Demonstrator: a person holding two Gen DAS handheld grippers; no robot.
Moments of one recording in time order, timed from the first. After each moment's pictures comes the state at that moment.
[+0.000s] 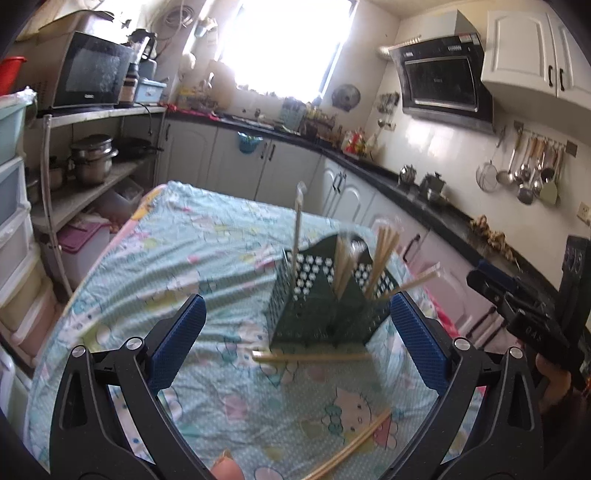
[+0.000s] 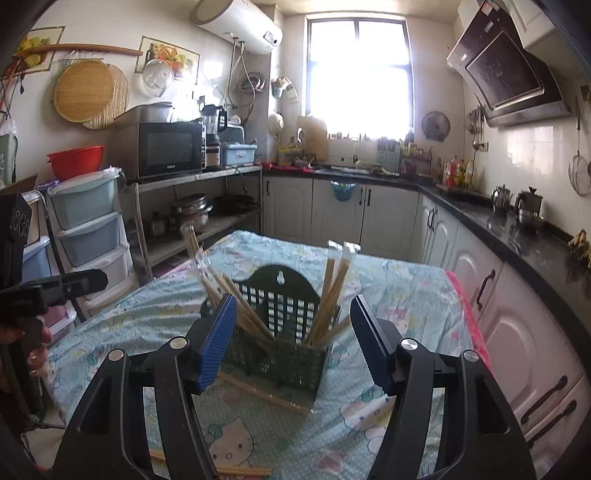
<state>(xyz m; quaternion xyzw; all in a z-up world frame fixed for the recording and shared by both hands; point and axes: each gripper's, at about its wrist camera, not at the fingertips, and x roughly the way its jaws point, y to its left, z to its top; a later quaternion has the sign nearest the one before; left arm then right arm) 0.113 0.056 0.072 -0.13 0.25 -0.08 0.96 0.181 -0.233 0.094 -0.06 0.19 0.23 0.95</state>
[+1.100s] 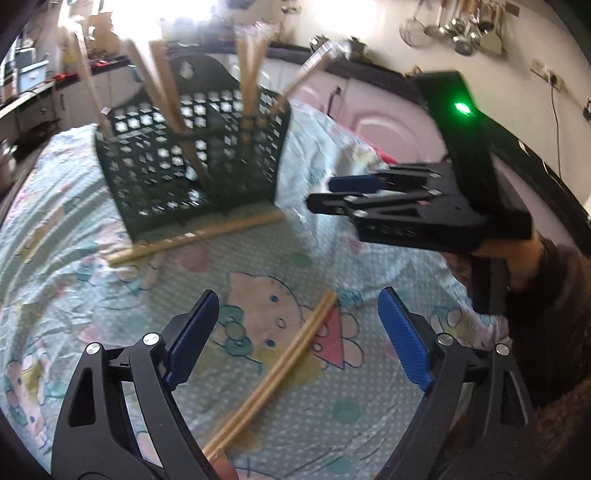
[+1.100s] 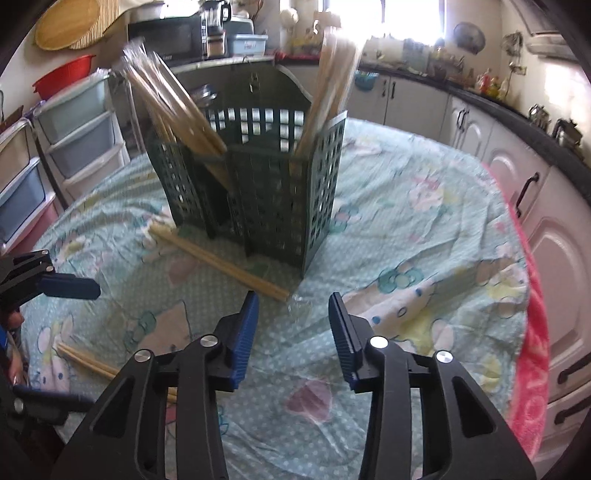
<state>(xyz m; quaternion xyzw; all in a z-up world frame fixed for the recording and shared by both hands) 0.128 -0.075 -0.040 0.01 0.41 -0.24 0.88 0.246 -0.247 -0.048 -0.11 0.39 0.26 0.87</state>
